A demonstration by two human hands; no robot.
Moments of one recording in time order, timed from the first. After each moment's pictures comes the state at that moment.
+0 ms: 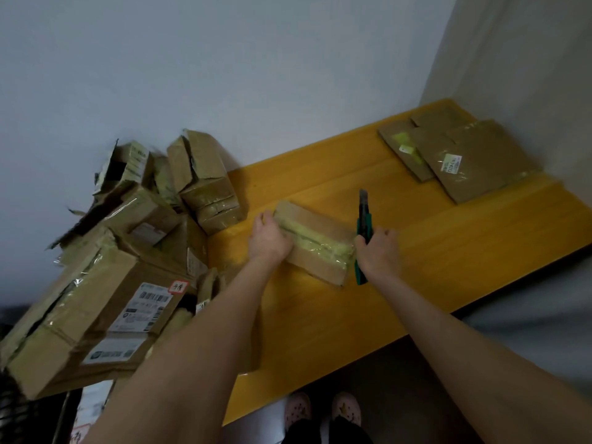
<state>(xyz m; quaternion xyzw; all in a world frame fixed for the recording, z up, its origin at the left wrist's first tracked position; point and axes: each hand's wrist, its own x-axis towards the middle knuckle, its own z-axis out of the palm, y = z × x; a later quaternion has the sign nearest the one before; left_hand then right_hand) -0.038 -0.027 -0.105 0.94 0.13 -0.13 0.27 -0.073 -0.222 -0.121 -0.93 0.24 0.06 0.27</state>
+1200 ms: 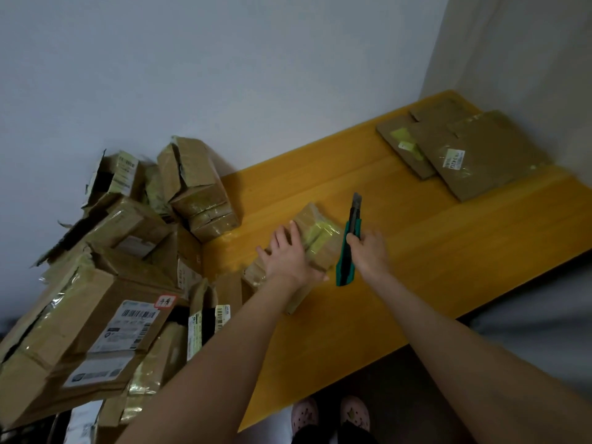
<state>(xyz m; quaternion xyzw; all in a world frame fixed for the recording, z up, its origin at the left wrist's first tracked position) -0.051 -0.072 -0.126 0.97 0.03 -0.21 0.07 -0.049 -0.225 -0.143 -0.87 0.22 0.09 0.43</state>
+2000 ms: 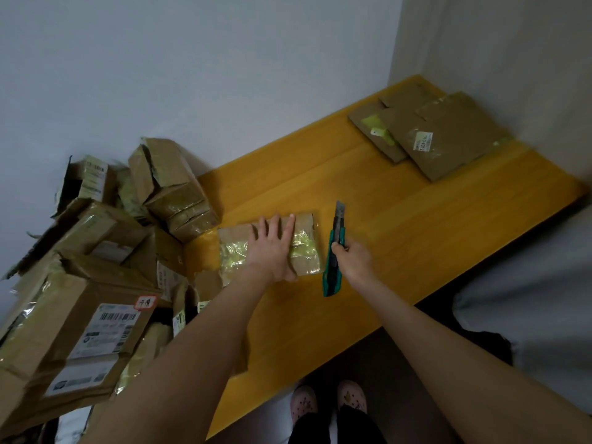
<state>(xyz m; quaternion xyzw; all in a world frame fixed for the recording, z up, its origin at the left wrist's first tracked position) -0.054 -0.067 -0.119 0.96 -0.16 -0.19 -0.09 -0.093 -0.233 -0.145 -0.83 0.24 0.15 0.48</state>
